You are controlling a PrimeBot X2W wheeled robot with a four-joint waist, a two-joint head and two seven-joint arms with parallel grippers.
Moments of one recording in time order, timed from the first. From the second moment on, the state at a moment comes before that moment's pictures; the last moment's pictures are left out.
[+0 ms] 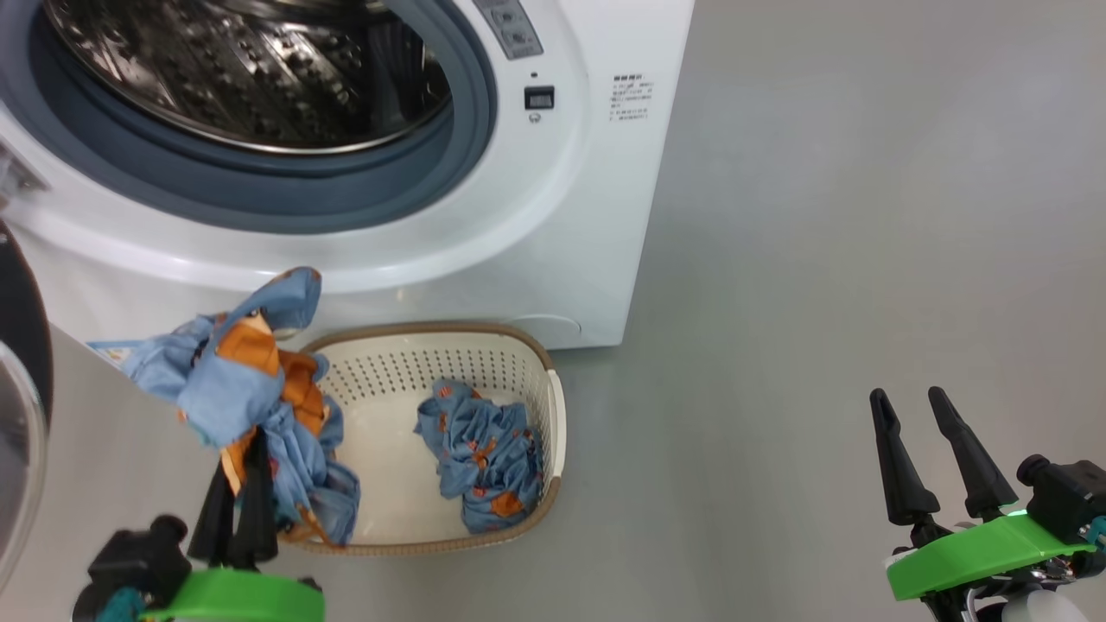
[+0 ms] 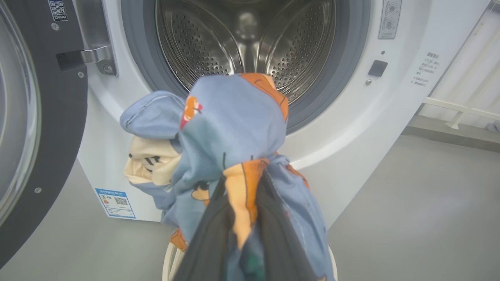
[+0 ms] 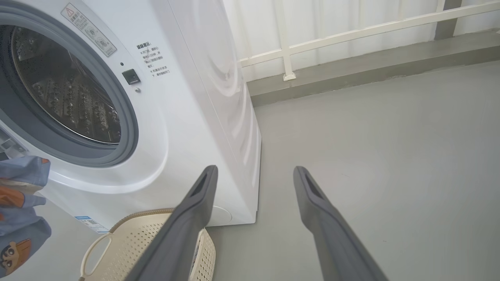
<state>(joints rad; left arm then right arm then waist) -0.13 0.05 0.02 0.30 -0.28 -0.13 -0.25 -0.05 -0.19 0.09 0.21 0.50 0.13 -0.25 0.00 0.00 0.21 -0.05</state>
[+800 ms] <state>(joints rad) -0.80 0.19 0.02 0.54 -0.27 -0.13 -0.26 -0.21 -0.13 0.09 0.18 0.49 0.13 -0.25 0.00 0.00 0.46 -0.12</state>
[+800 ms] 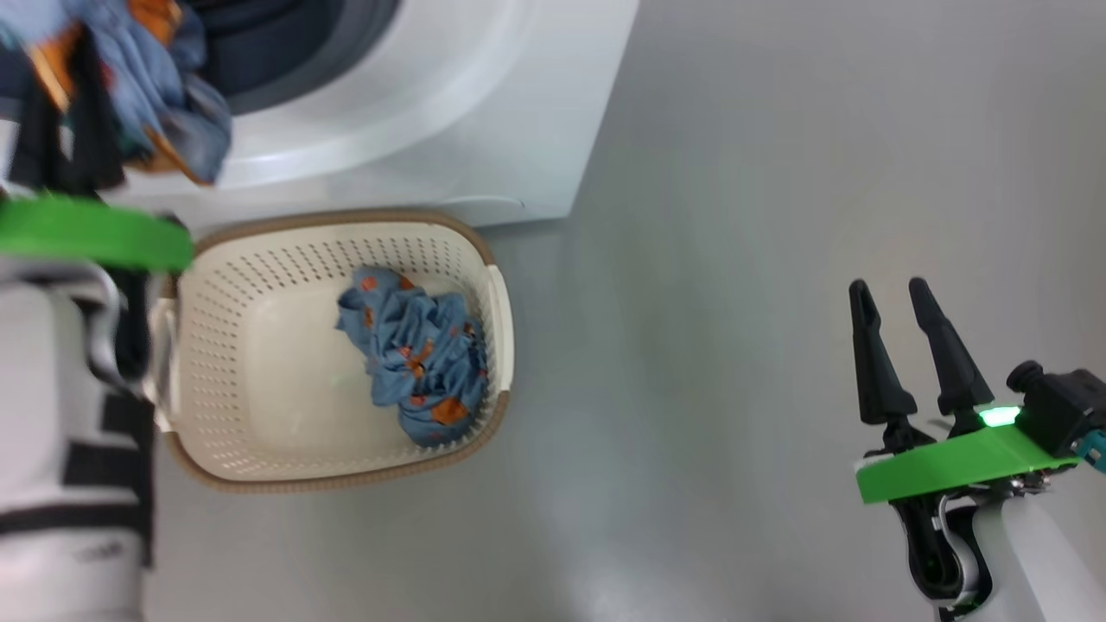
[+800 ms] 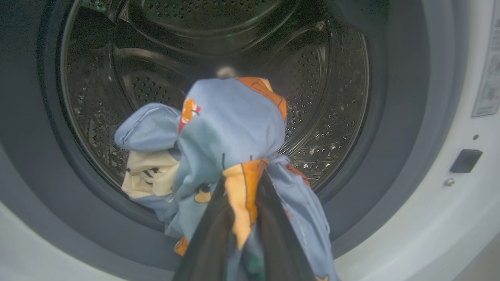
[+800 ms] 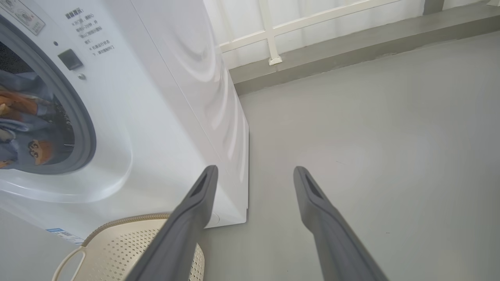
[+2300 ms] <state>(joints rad) -1.00 0.19 0.11 0.72 -0.14 -0.10 -0.26 -0.34 -0.11 0.09 0.16 0.49 0.13 -0.25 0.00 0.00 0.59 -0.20</state>
